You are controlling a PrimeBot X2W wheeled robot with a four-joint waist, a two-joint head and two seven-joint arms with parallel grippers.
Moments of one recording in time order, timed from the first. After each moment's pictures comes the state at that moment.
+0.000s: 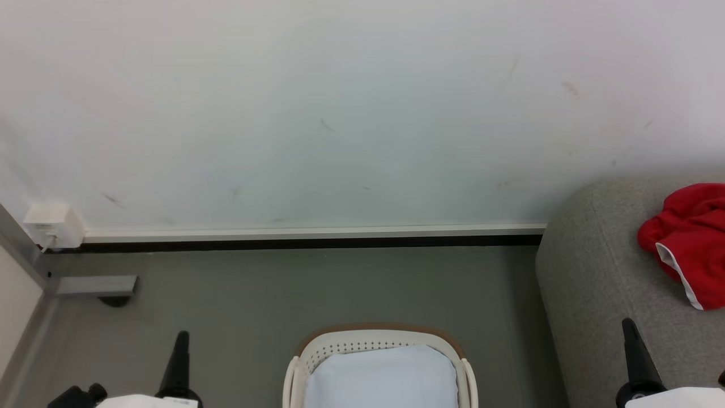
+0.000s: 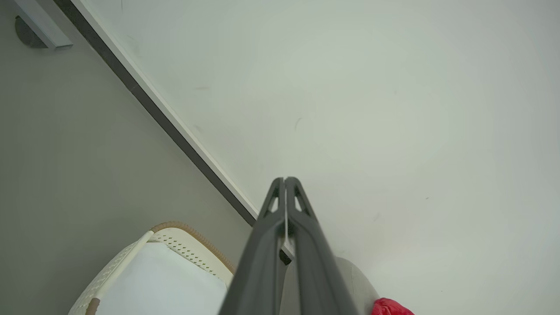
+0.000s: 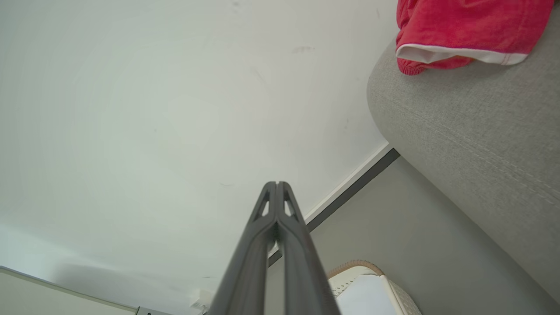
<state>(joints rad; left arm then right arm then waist) -0.06 0.04 0.08 0.28 -1.02 -0.11 -0.04 -0.06 -0.09 0.02 0.26 1.10 0.13 -0.05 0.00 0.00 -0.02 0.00</state>
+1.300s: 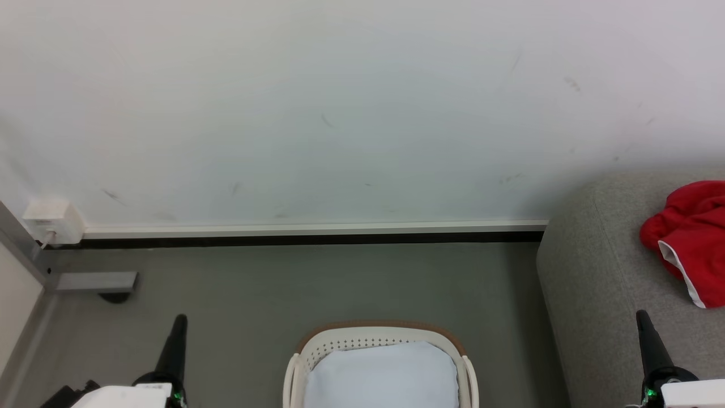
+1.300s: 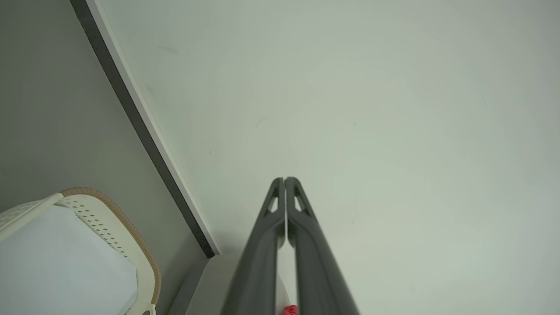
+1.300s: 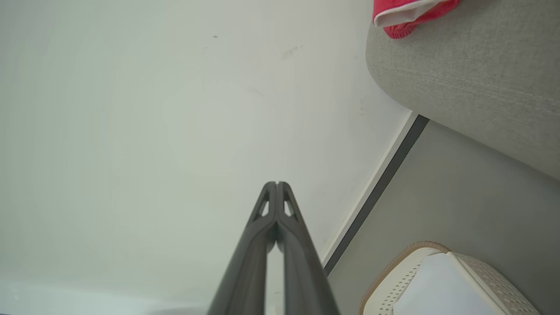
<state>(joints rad) -0.09 0.04 0.10 0.26 -1.40 -0.12 0.06 -0.08 -0.07 -0.06 0.25 1.44 0.13 0.05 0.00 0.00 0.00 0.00</state>
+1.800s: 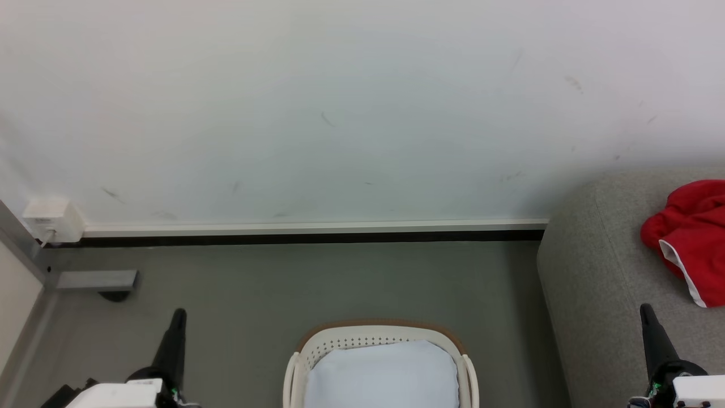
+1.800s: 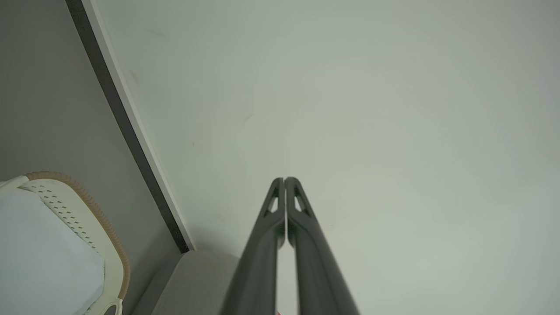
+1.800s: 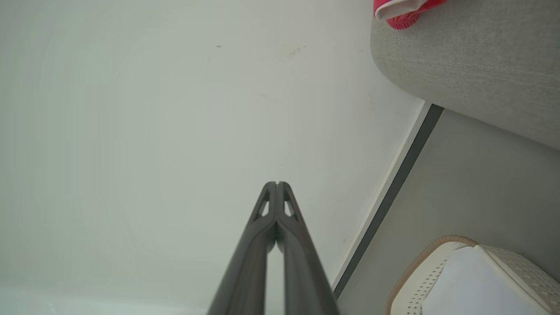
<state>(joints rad) -0.10 0.04 0.11 0.25 -1.51 -0.12 0.09 -0.10 -0.06 -0.08 0.25 1.52 0.13 0.08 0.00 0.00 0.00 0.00</state>
